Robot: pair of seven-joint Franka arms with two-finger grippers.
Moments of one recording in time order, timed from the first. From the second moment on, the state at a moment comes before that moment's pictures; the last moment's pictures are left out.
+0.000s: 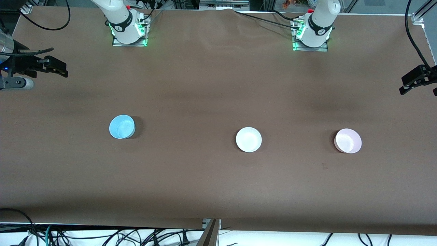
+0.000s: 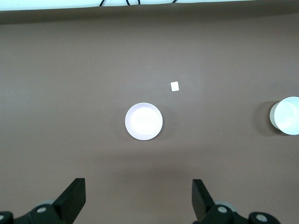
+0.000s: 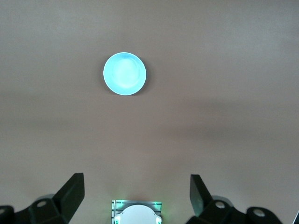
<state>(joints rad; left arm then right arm) -0.03 0.01 0.13 -1.56 0.02 1.66 0.12 0.05 0.06 0.00 -1.51 -0.05 1.40 -0.01</state>
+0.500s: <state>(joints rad) -0.01 0.03 0.13 -1.55 0.02 1.64 0.14 0.05 0.06 0.00 -1.51 -0.05 1.40 -0.02</state>
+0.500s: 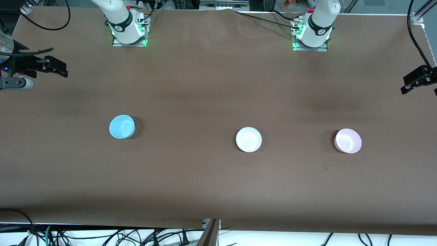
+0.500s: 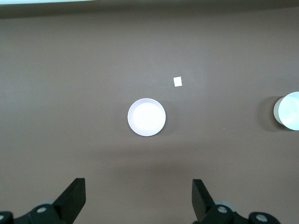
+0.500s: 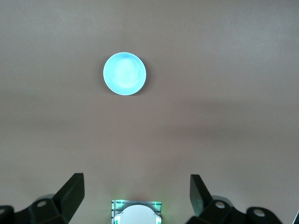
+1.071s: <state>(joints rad) 0.08 0.22 0.14 -1.55 0.02 1.81 0.18 0.05 0.06 0.00 -1.51 -0.05 1.40 -0.02</state>
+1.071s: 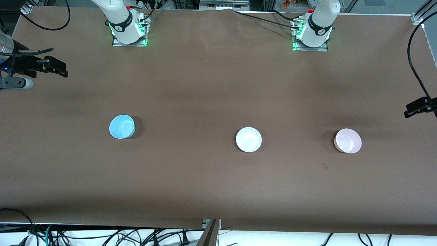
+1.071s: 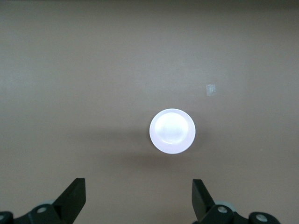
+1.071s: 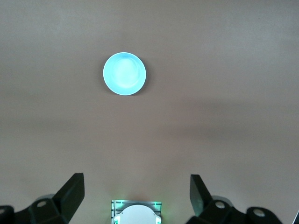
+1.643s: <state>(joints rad) 0.13 0.43 0.13 -1.65 -0.05 2.11 0.27 0.05 0.06 0.00 -1.51 -0.05 1.40 -0.02</state>
